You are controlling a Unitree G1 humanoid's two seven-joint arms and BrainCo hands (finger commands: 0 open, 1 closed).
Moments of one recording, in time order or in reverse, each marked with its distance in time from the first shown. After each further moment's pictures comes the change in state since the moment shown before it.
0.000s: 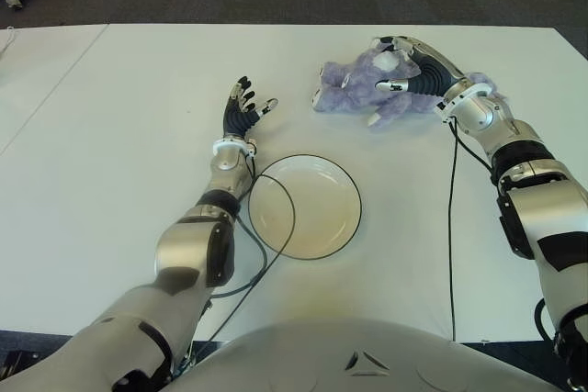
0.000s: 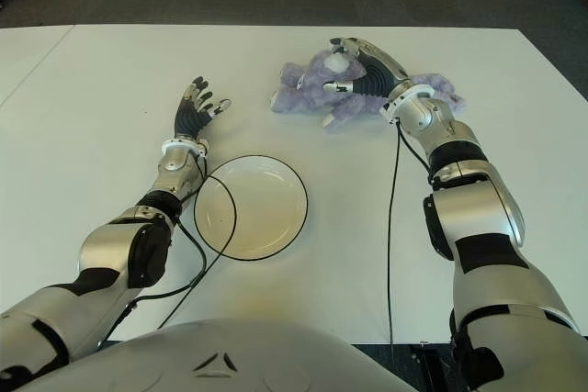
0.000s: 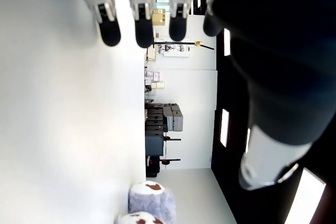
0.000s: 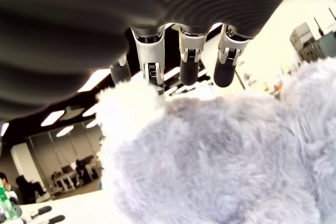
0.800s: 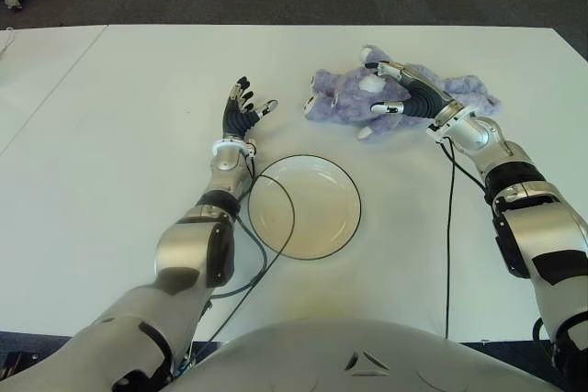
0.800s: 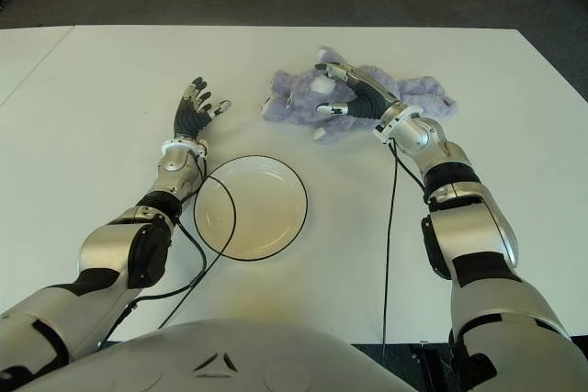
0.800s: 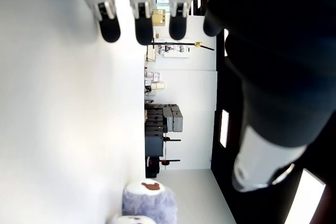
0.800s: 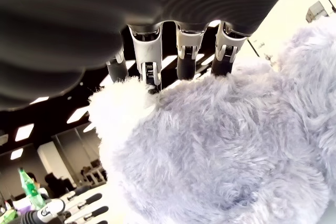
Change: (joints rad) left arm 0.001 0.000 0.002 0.000 -0.002 0.000 -0.002; right arm 0.126 0.025 -0.032 -0.088 0.080 -0.107 0.159
